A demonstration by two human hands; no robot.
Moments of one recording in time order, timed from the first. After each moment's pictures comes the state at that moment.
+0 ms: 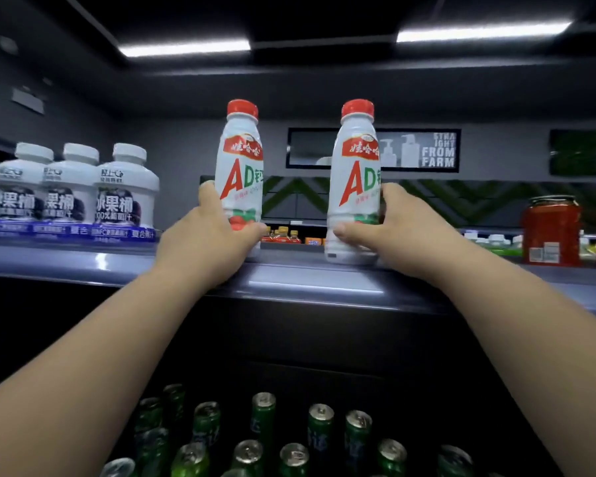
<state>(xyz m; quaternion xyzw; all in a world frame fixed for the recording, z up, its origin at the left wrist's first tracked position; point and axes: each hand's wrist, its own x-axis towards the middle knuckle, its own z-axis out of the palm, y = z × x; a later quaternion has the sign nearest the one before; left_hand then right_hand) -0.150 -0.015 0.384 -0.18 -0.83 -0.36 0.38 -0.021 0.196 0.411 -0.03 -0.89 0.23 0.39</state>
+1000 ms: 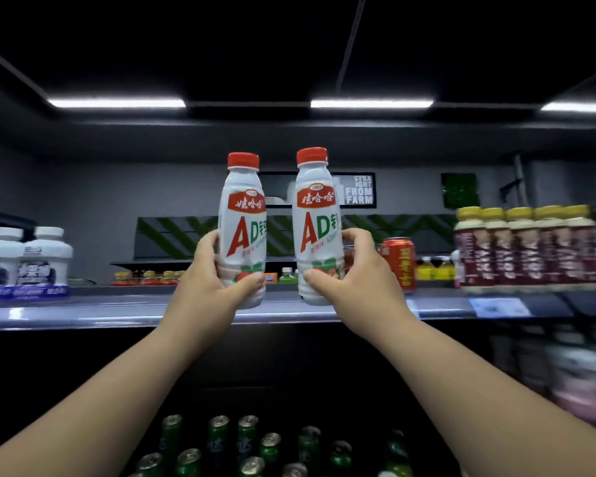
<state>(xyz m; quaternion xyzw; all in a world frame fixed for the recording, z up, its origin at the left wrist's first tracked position) 0.097 0.093 0.375 -0.42 -0.65 -0.57 0.26 0.233 0.265 0.384 -0.07 -0.82 0.25 0.51</state>
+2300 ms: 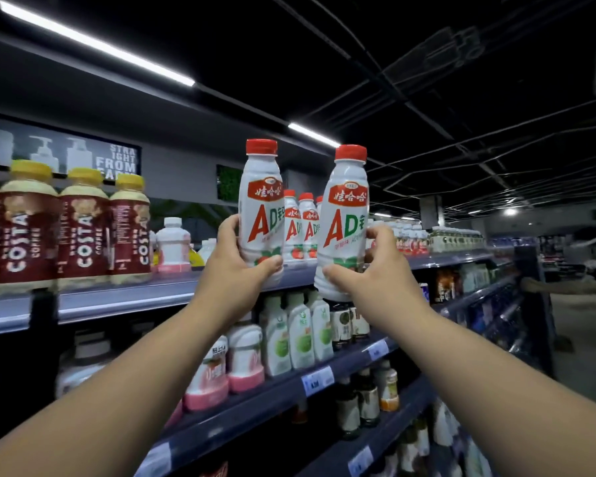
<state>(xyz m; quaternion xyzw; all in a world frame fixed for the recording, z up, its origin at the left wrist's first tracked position) 0.463 0.750 0.358 -0.63 -0.47 -0.62 0.07 0.682 0.777 0.344 -0.36 -0.71 0.14 0.59</state>
